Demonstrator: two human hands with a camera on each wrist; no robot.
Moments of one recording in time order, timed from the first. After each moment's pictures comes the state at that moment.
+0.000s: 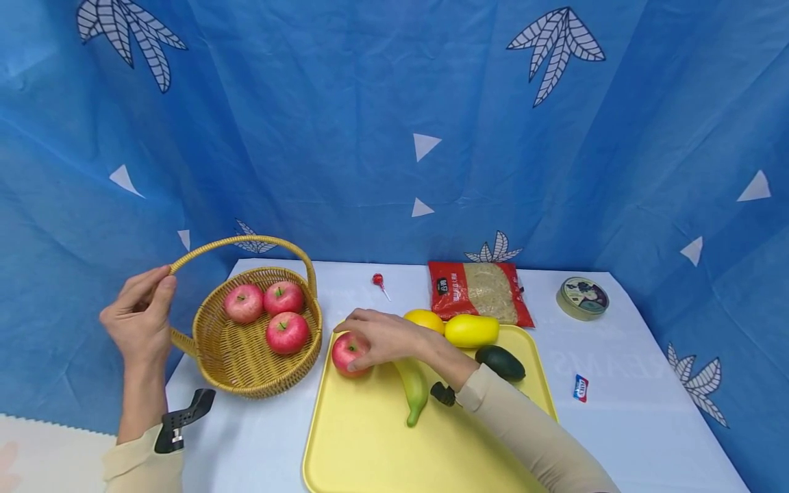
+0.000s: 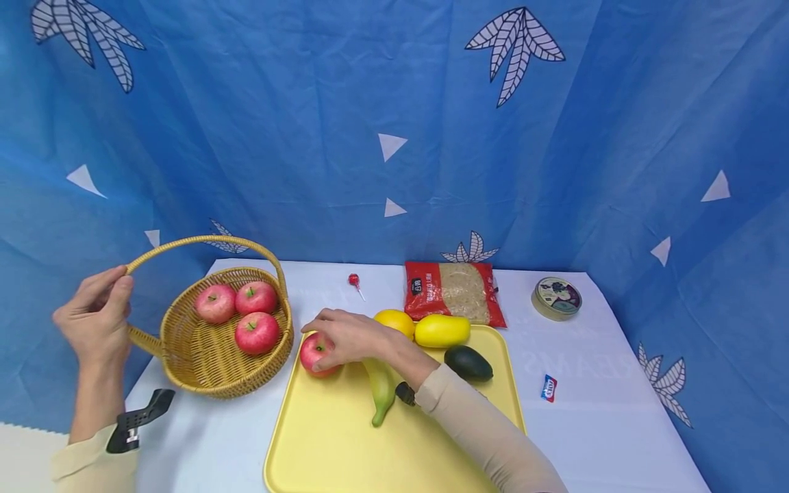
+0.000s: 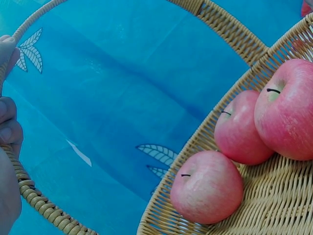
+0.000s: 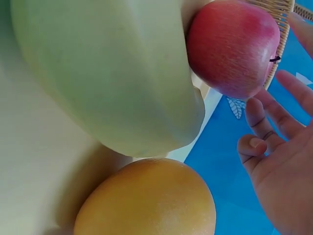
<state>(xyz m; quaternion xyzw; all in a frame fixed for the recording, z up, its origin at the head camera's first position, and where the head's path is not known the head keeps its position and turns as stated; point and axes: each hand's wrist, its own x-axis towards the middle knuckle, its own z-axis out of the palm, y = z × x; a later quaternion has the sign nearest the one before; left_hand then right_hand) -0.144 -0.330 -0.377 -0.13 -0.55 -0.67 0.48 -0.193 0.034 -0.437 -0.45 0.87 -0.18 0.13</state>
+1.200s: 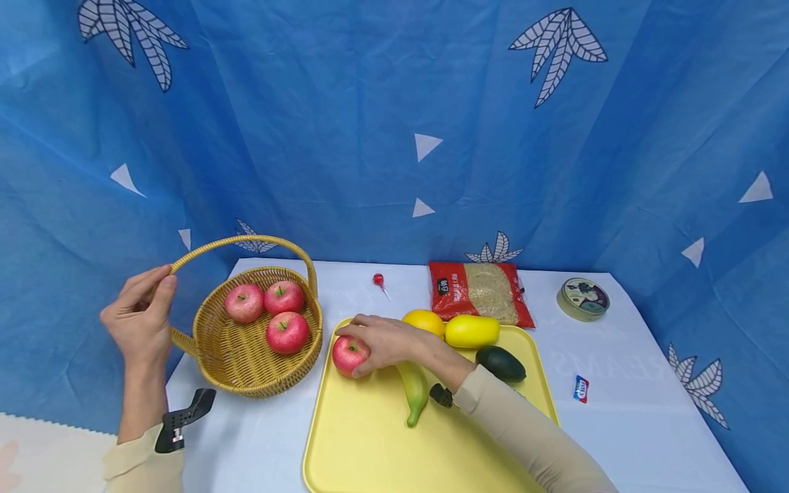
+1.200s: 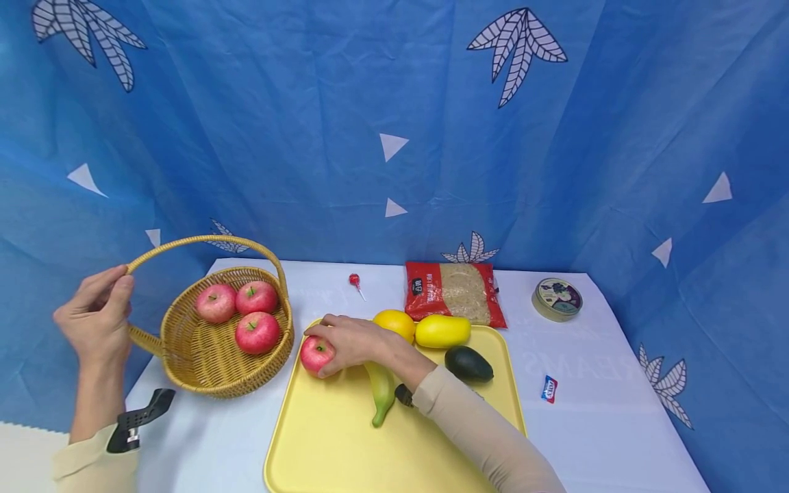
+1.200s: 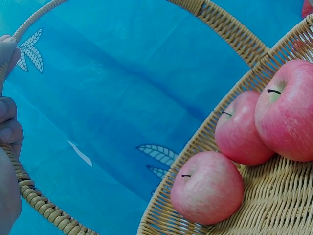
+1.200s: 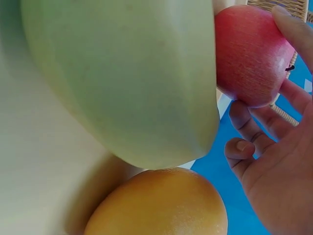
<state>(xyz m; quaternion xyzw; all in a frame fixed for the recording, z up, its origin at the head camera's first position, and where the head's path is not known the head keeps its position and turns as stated) -0.145 -0.330 -0.378 -0.13 -0.55 -0.67 0.48 -0.191 0.031 -0.448 -0.43 0.88 -0.13 0.14</state>
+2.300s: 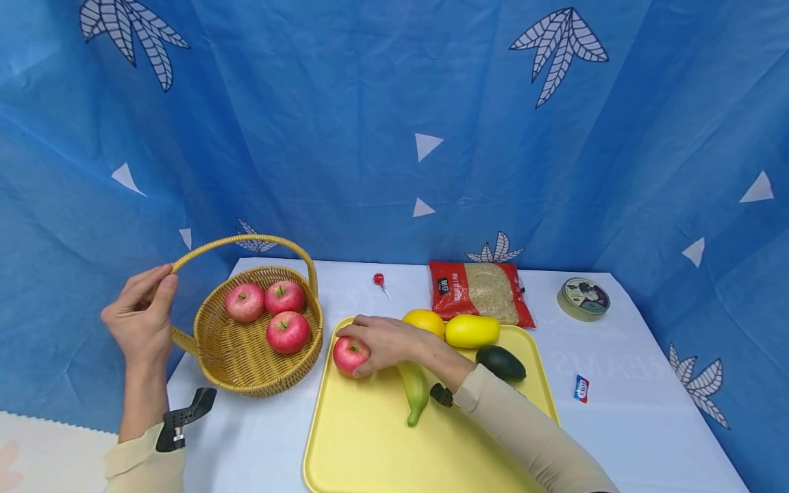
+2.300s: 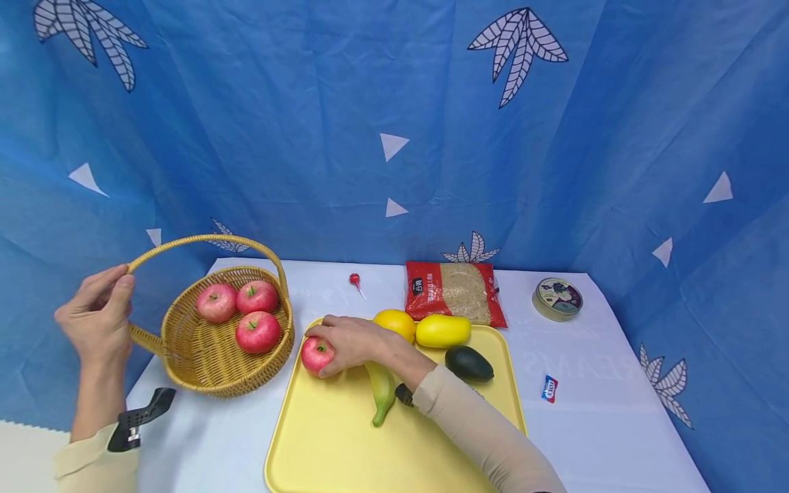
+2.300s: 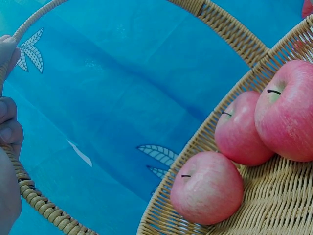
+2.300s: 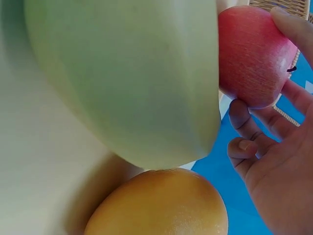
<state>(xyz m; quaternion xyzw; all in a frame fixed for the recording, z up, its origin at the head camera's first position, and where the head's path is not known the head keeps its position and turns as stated) -0.147 -0.334 -0.382 -0.13 -0.55 -0.68 0.48 -0.192 0.031 -0.449 -0.44 0.88 -0.13 0.14</state>
